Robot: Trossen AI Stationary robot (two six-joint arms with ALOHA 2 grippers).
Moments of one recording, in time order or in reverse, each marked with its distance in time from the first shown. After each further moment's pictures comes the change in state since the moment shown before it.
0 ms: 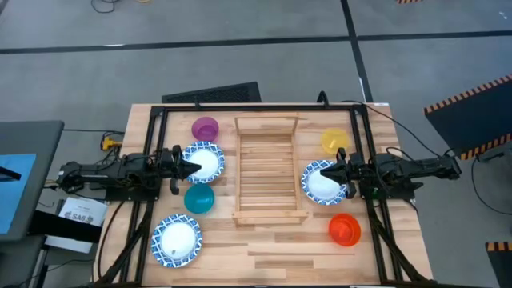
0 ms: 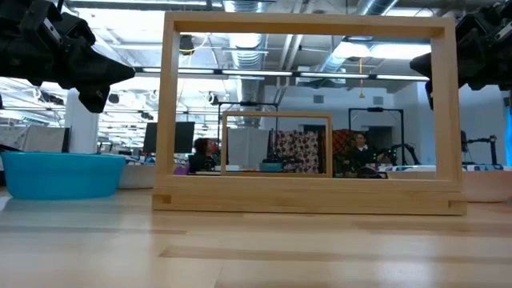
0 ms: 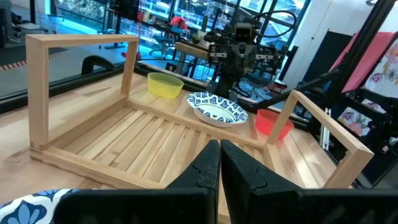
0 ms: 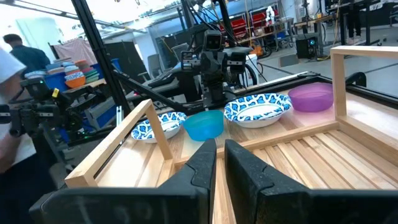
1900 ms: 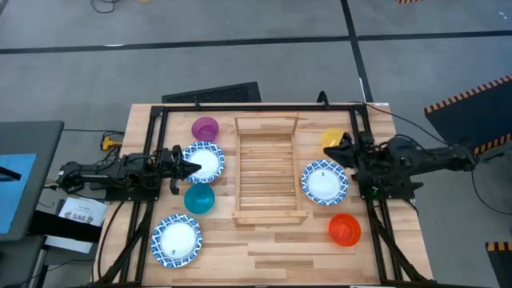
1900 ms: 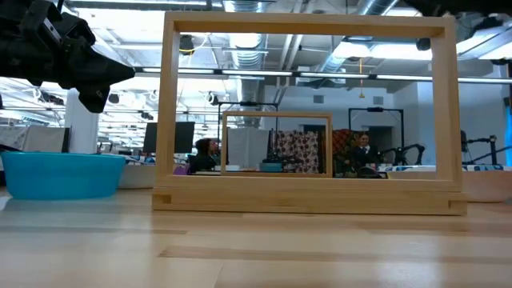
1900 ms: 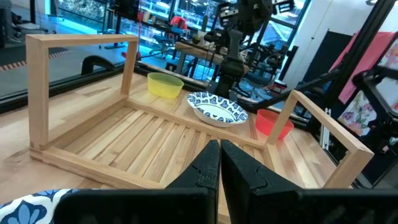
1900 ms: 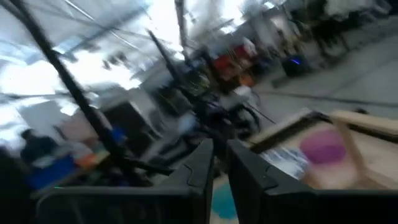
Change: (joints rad) left arm 0.000 0.000 0.000 0.000 0.000 0.000; right arm -0.006 0.422 0.397 0.161 0.142 0.217
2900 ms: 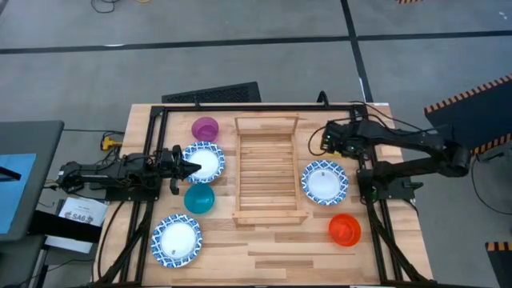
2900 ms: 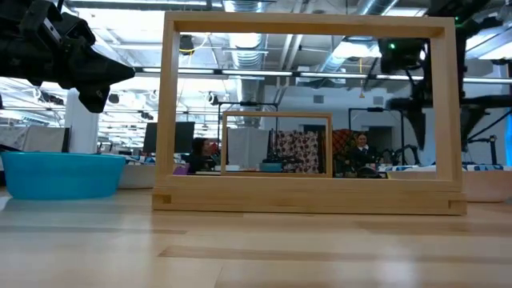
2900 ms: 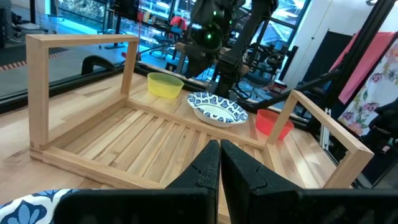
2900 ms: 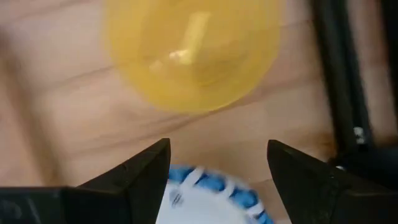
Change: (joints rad) left arm 0.000 0.000 0.000 0.000 0.000 0.000; right arm -0.592 0.684 0.319 -1.272 -0.031 0.892
